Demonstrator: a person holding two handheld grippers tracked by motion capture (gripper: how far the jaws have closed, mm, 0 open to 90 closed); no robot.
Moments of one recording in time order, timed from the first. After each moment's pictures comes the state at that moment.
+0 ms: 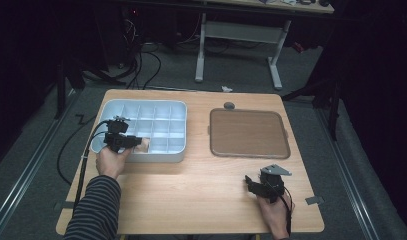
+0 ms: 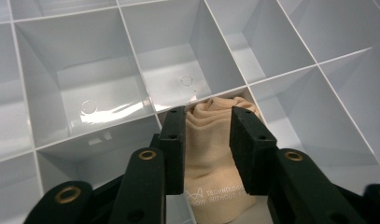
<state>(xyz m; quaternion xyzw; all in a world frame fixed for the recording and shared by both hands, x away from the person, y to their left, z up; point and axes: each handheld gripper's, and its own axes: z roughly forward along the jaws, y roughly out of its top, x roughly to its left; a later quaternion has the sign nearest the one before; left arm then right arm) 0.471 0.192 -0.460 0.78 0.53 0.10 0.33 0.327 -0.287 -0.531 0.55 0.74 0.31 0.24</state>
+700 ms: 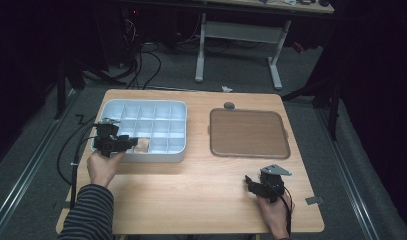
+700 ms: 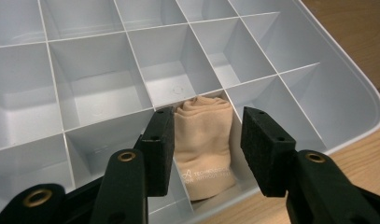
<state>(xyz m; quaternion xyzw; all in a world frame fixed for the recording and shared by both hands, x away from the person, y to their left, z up) 0.442 0.208 -0.440 0.76 0.51 0.12 0.38 0.327 -0.287 -0.531 0.55 0.73 0.31 0.24</state>
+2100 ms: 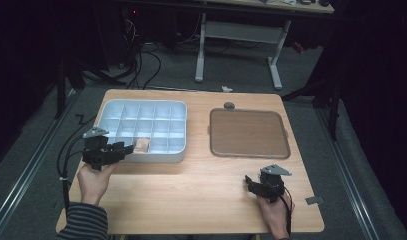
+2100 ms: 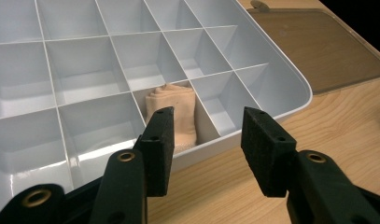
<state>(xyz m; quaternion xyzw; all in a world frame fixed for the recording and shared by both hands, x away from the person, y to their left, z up) 0.392 0.222 -0.426 0.74 0.49 0.12 0.43 0.327 -0.287 -0.531 0.55 0.74 0.31 0.24</state>
